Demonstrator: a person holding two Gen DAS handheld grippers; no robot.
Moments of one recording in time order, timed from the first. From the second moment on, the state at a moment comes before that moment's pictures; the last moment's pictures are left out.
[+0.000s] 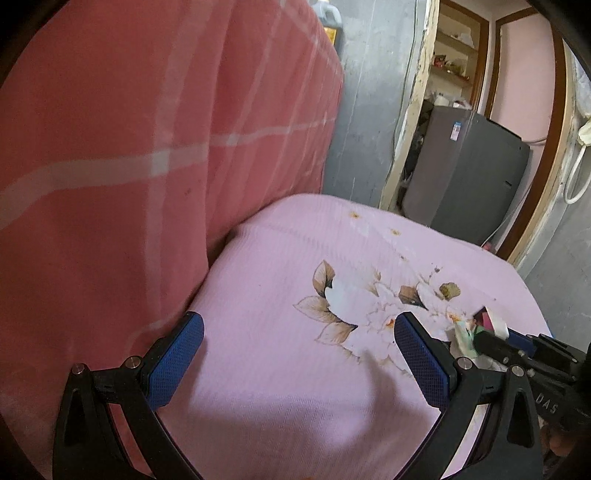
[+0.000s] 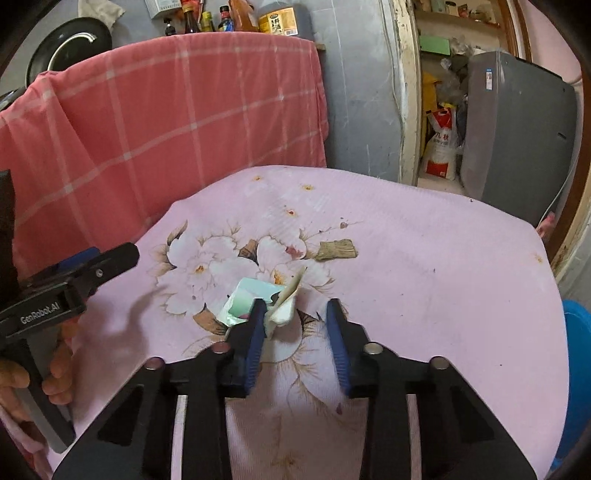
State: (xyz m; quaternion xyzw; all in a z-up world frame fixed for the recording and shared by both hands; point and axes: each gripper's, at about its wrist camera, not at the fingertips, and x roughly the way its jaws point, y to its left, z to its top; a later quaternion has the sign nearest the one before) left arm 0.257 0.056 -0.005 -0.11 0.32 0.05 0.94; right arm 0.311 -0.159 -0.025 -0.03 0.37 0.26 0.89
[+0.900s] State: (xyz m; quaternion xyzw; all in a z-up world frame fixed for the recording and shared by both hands) left arm 0.339 -0.039 -0.002 0.00 0.37 -0.10 0.92; right arm 0.339 -0.241 -0.017 -0.01 0.36 0.19 0.92
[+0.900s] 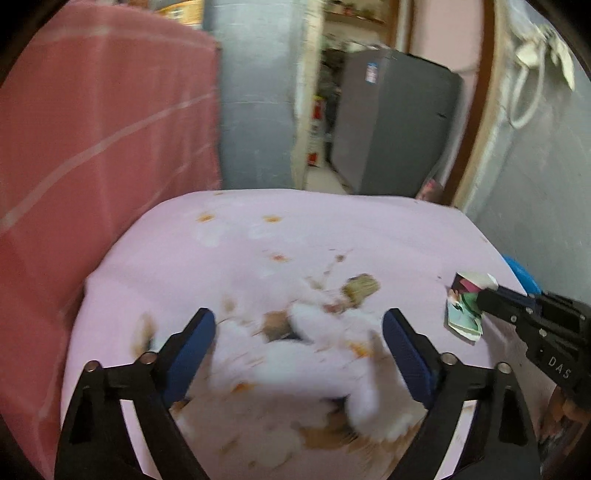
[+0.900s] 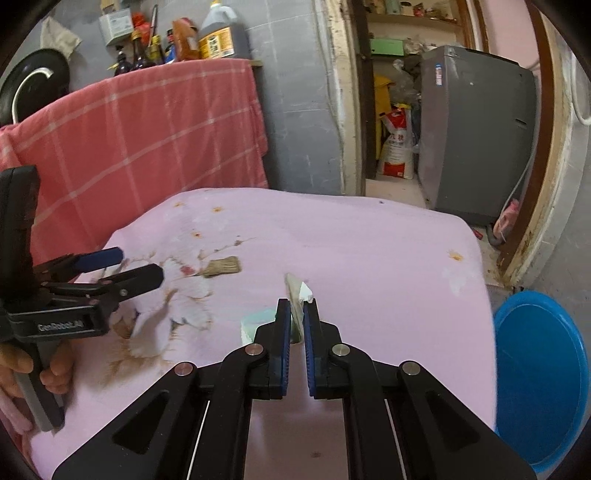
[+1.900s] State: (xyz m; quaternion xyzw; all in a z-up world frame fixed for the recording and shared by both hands) left arm 0.373 -0.096 -0.025 0.06 0.43 -0.17 0.89; right arm 0.336 -0.281 -0.012 0.06 0.32 0.20 0.92
